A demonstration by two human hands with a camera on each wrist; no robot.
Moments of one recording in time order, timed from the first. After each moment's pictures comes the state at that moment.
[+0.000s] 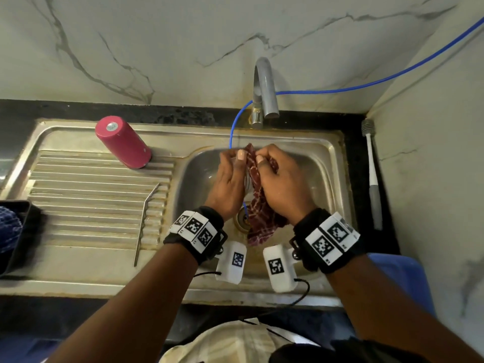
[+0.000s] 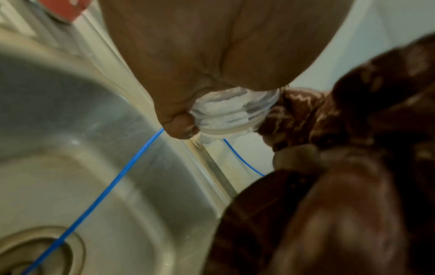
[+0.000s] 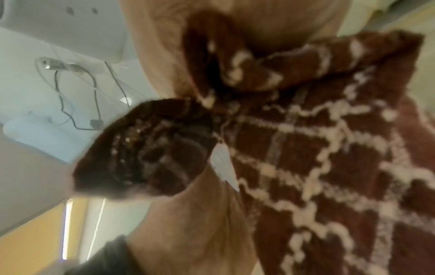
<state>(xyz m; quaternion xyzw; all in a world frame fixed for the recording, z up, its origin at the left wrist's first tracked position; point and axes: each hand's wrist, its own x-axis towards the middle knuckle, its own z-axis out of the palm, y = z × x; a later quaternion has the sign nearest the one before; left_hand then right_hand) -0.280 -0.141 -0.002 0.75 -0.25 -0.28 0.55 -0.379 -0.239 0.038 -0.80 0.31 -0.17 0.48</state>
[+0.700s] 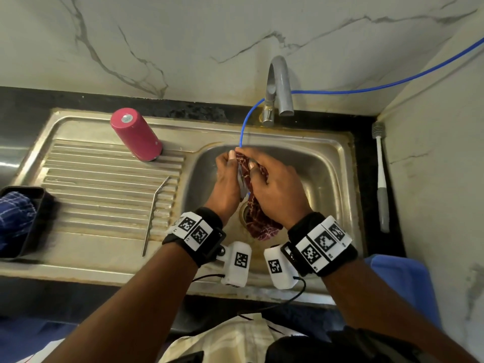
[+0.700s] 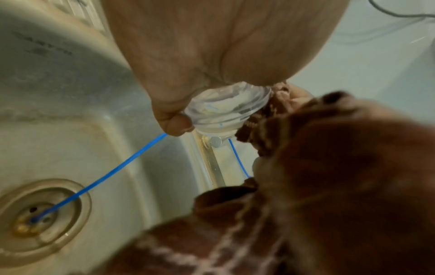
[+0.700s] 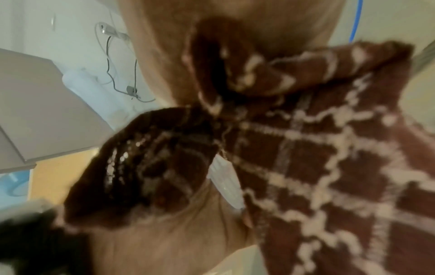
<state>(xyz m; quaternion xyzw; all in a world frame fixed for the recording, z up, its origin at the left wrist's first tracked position) -0.281 -0.119 0.001 0.69 -0.14 -0.33 0.63 -0.375 -0.209 0.041 -0.85 0.25 -0.17 0.43</state>
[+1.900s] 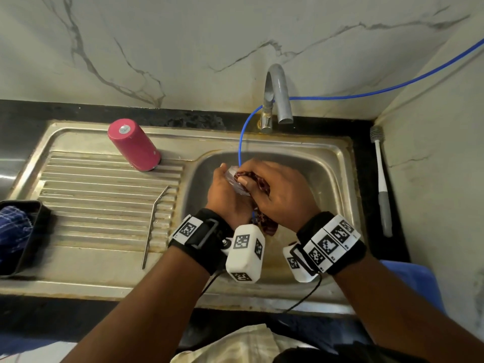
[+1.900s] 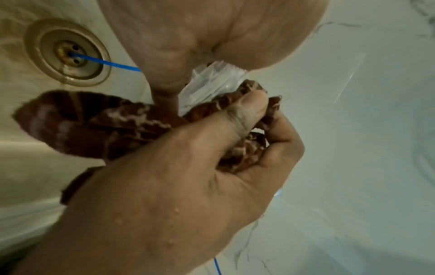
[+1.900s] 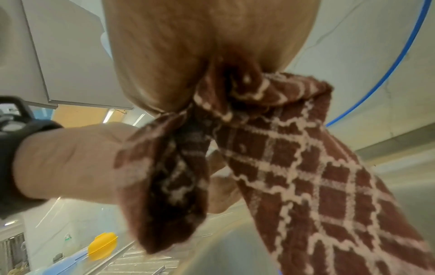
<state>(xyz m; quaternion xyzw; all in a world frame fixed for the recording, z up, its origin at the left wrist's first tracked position) -0.282 -0.133 0.029 0.38 0.16 -0.53 0.74 -0.374 -0.234 0.032 -0.92 0.11 -0.18 0.32</state>
